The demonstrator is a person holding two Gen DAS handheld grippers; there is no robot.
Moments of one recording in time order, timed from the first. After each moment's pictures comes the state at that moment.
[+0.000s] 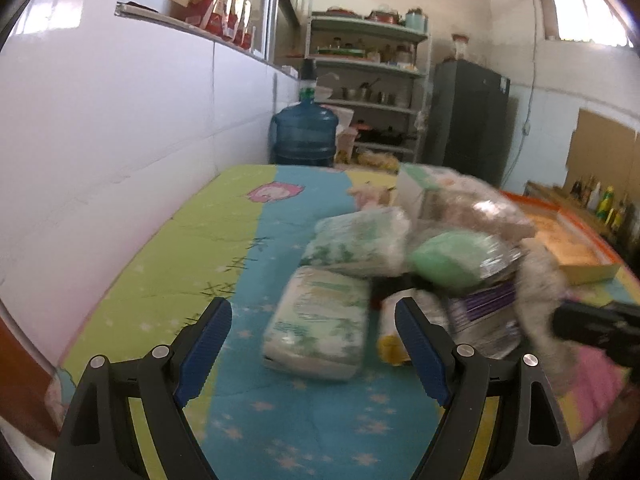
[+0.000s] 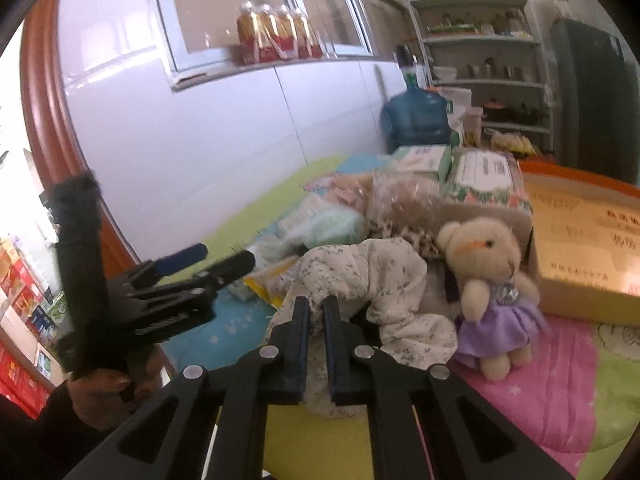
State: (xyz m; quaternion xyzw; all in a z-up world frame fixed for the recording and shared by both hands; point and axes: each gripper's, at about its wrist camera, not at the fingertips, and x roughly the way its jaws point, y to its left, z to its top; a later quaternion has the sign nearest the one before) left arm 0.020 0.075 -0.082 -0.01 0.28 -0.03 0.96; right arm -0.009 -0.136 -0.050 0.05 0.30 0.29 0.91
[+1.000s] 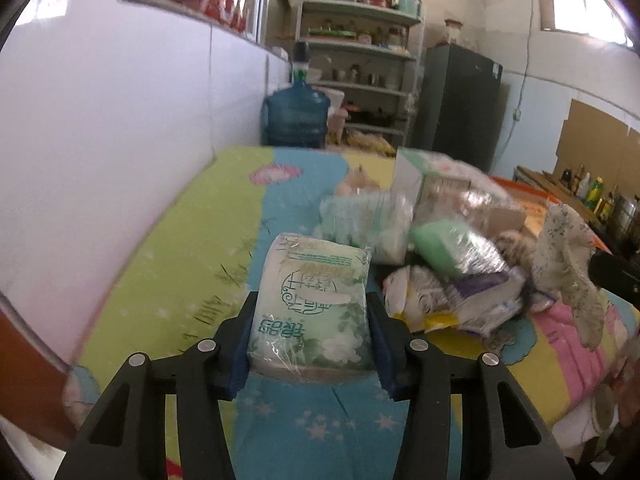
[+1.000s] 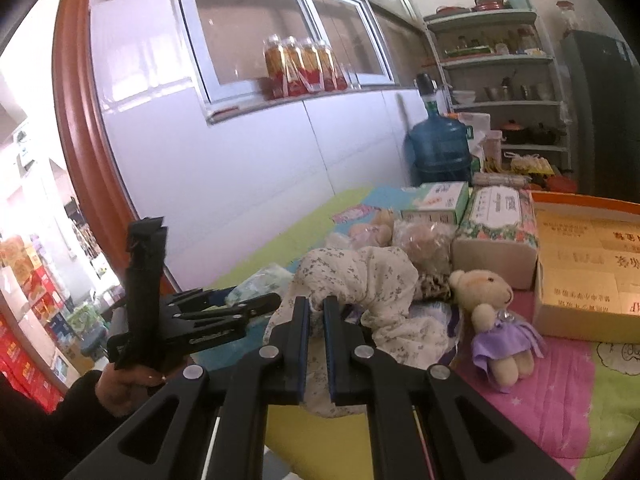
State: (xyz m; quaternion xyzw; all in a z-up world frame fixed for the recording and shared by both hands) left arm 0.000 0.092 -0.066 -0.02 0.31 -0.06 0.95; right arm -0.030 -0.151 -0.023 0.08 0.25 0.33 0.91
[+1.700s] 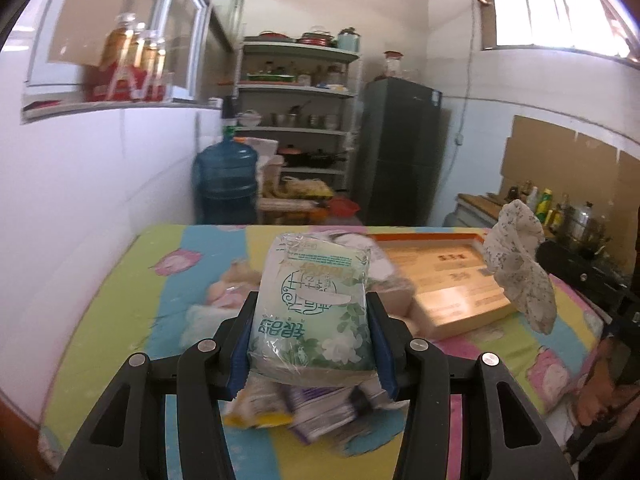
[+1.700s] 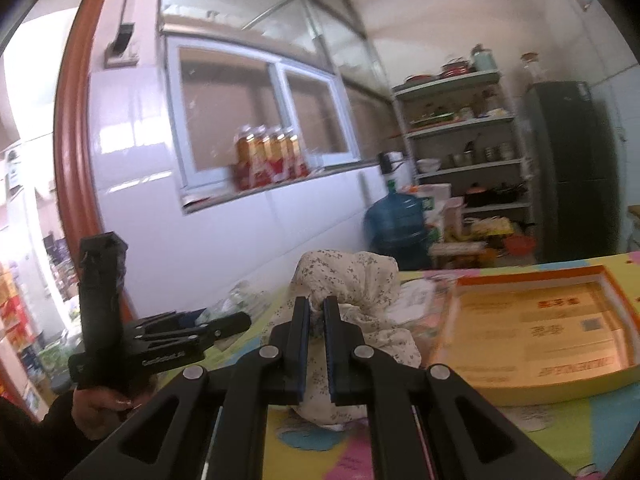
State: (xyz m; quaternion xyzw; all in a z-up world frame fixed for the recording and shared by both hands) left arm 0.005 -0.008 0.012 -0.02 0.24 -0.16 0.96; right arm -0.045 -0.242 0.038 0.09 0.14 0.25 0.95
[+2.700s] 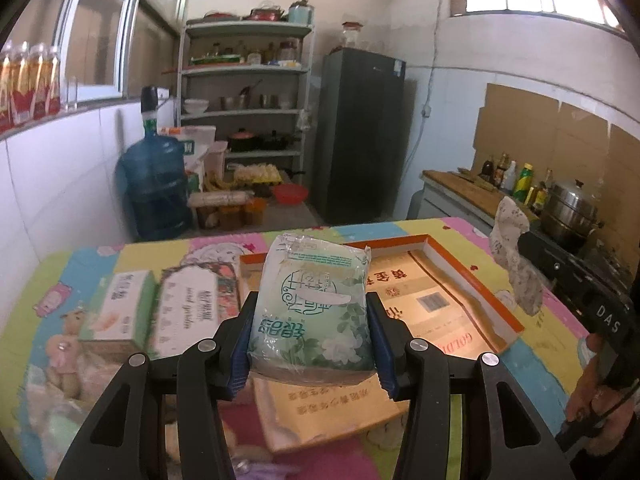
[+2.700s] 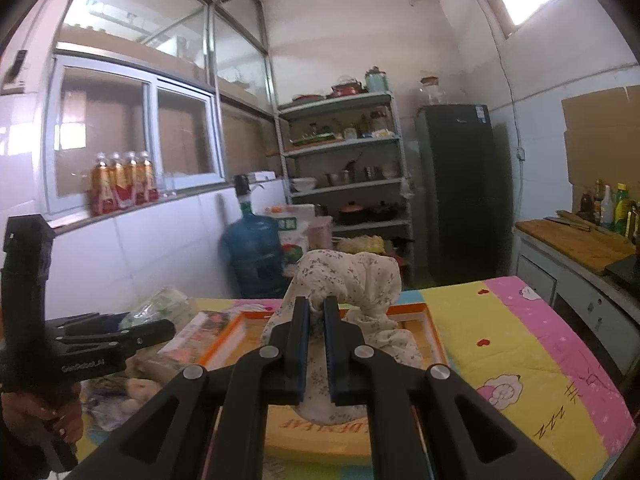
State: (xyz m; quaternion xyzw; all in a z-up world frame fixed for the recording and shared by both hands) left arm 0.101 -0.218 0.001 0.01 0.28 -0.20 0.94; right arm 0.023 -0.421 0.026 0.06 0.15 0.05 0.99
